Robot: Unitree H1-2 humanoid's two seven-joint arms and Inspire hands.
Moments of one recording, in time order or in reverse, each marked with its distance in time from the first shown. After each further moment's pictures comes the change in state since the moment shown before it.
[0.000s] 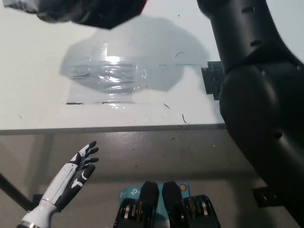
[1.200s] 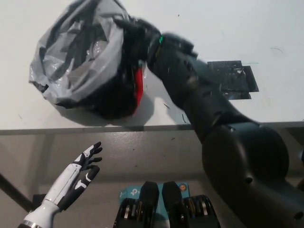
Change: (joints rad) left_arm -0.002 0.004 -0.013 -0.019 0.008 0.007 -0.024; right_arm 0.317 0.113 0.015 0.286 0.037 -0.201 -0.034
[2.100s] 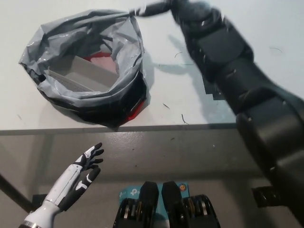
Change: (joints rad) left_arm 0.004 0.002 -0.006 -0.005 0.002 0.002 -0.002; right_arm -0.088 -0.182 0.609 -0.069 -0.337 -0.056 0.064
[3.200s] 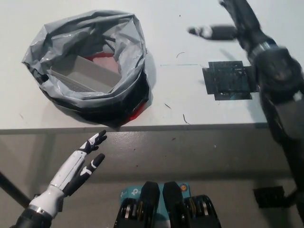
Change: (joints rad) left_arm -0.091 -0.003 -0.010 0.052 -0.001 0.005 0.000; right_arm 0.632 -0.232 -0.048 -0.946 -0.030 0.079 0.052
